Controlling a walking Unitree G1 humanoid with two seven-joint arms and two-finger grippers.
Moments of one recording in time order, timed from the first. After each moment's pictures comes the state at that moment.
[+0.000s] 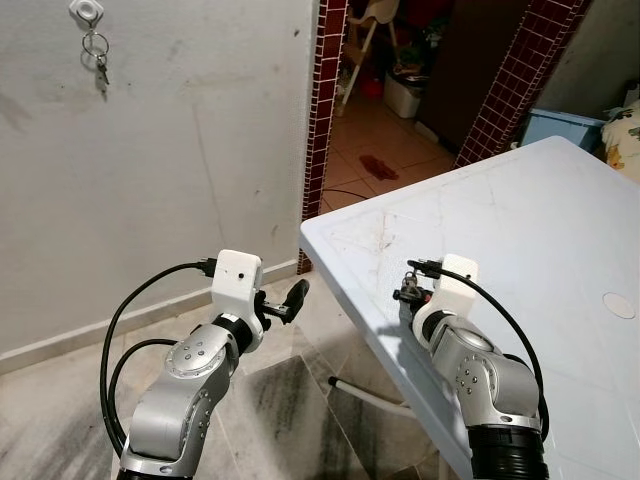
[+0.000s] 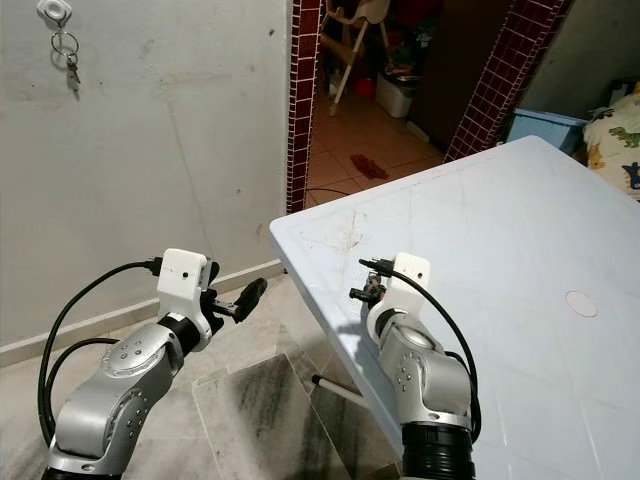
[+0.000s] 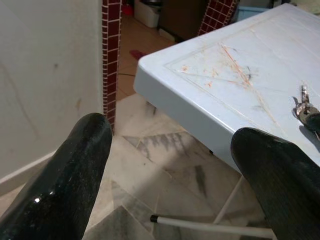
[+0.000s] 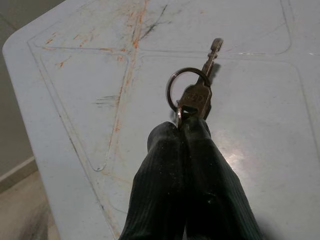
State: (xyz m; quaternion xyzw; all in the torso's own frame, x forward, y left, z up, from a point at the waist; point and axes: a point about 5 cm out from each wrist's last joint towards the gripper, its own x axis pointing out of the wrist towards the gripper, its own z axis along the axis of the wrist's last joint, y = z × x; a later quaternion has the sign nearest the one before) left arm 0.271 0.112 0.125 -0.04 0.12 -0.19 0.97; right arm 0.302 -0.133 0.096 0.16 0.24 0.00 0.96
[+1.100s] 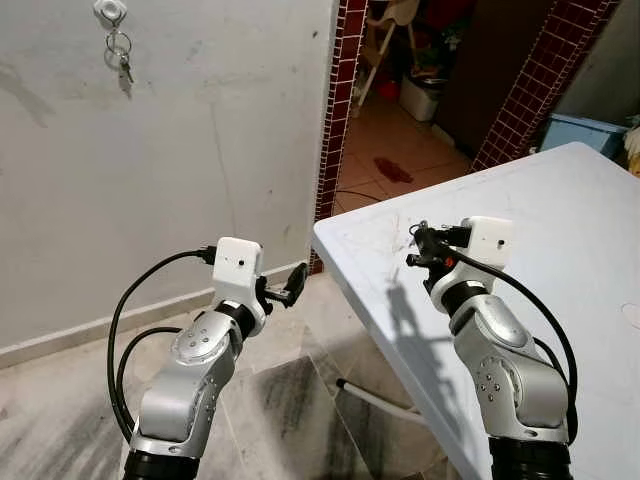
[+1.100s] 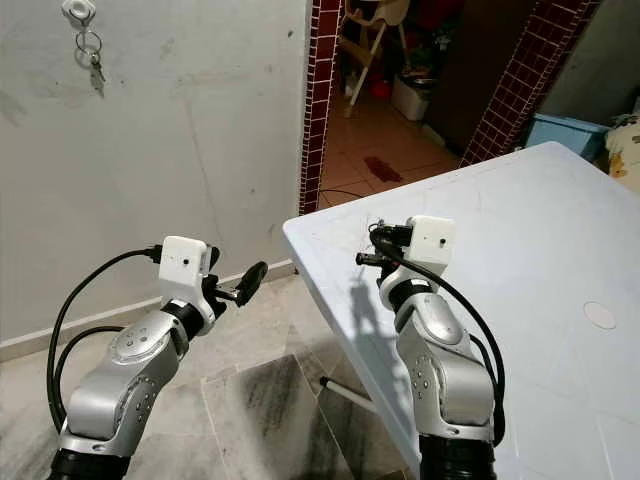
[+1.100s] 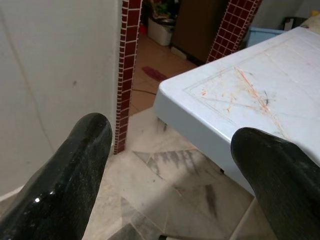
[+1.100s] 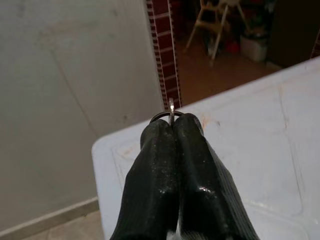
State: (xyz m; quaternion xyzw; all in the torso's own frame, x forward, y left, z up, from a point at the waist) left arm 0.286 0.109 0.130 -0.04 0.09 -0.18 0.98; right arm 0.297 -0.139 0.161 0.11 0.02 0.08 0.99
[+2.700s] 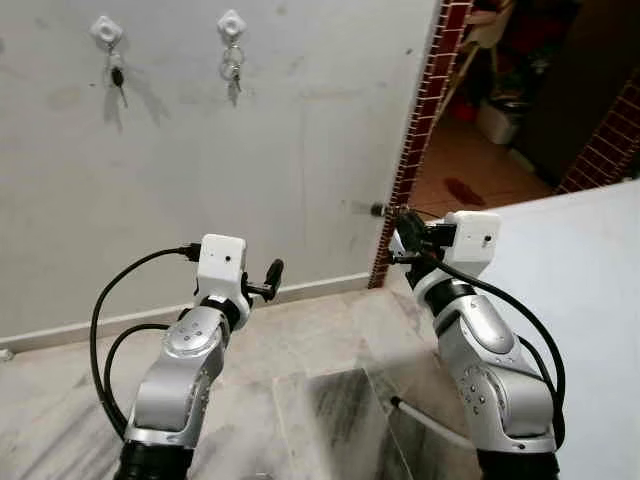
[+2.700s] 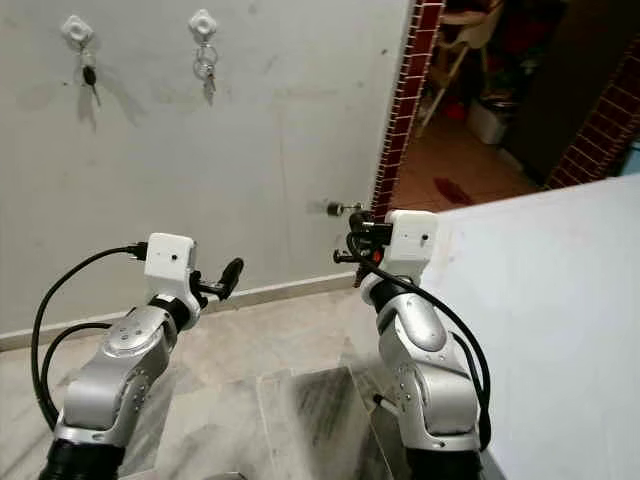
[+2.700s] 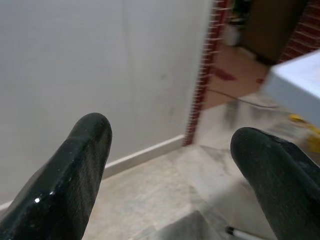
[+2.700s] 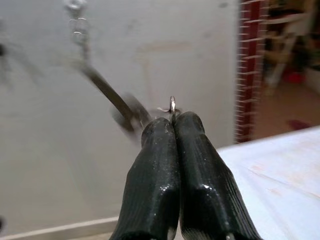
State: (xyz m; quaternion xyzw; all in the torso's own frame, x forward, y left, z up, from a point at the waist) left arm 0.292 0.113 0.122 0.00 0.11 -0.13 0.98; right arm 0.291 -0.128 0.163 0.10 -0.01 0.09 0.99
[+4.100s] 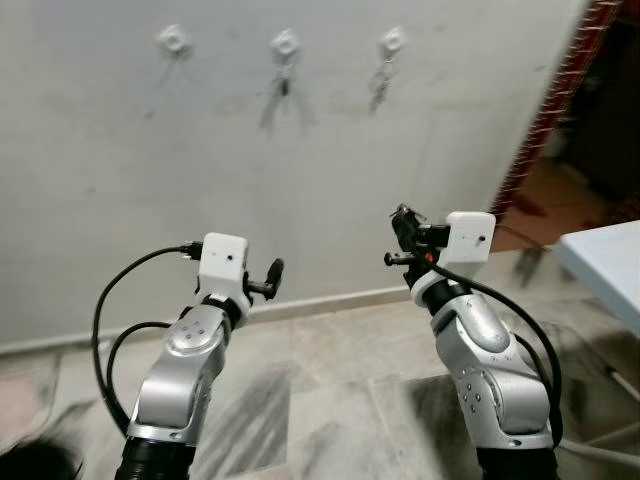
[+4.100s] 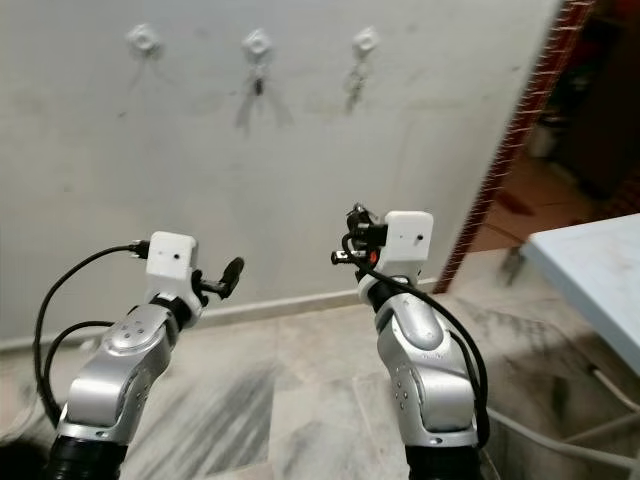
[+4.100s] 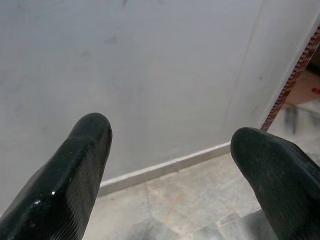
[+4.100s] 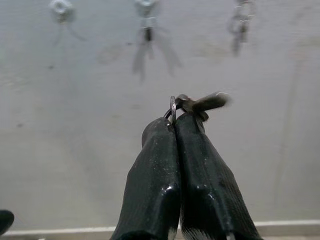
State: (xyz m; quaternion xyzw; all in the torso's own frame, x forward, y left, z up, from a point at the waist) left arm 0.296 0.121 0.128 0.01 0.10 -0.13 0.99; right arm 0.295 -0.117 0.167 0.10 -0.02 0.11 0.99
